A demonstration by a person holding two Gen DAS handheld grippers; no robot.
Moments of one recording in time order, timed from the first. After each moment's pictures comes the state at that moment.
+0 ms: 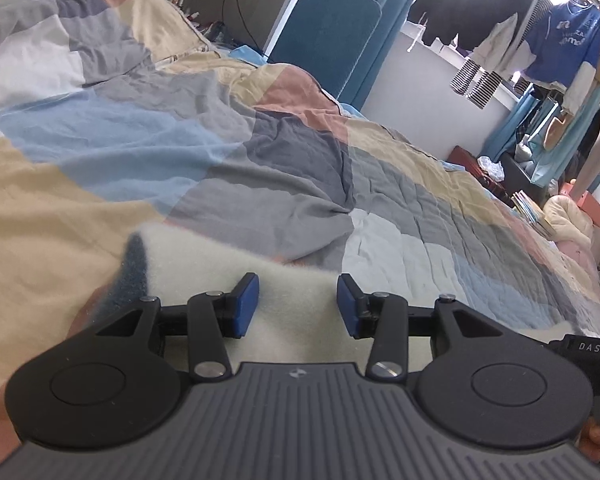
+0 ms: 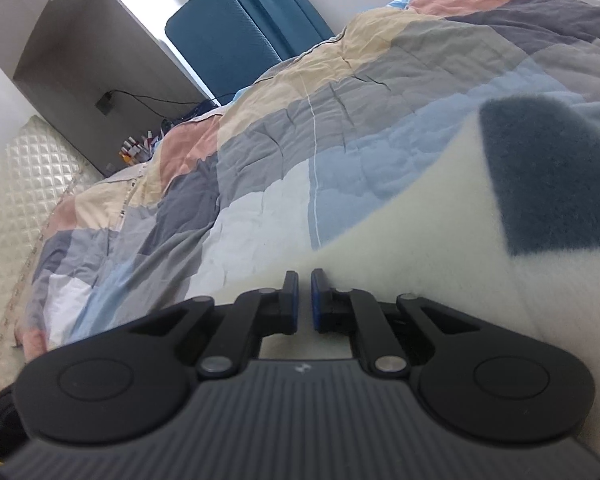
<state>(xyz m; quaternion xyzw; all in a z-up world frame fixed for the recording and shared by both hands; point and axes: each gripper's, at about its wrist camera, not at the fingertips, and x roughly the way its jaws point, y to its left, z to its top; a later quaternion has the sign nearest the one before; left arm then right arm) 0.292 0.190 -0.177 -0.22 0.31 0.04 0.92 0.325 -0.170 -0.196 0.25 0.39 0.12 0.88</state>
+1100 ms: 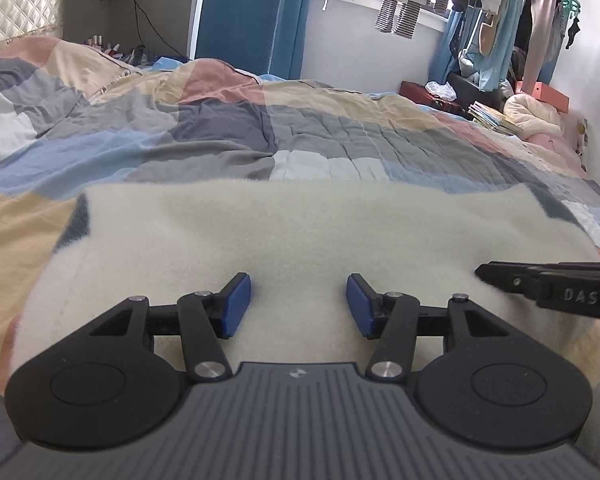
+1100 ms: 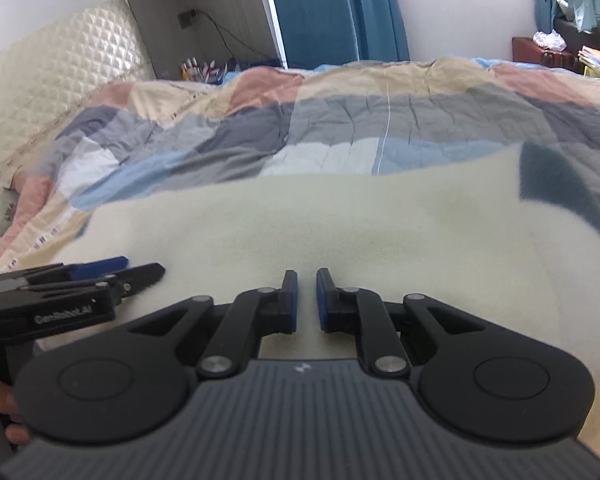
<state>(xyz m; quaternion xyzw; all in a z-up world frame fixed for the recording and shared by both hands) 0.221 0.111 -0.171 -0.07 0.33 -0.03 0.94 0.232 -0.129 -0.164 0.05 0.37 0.20 0.91</state>
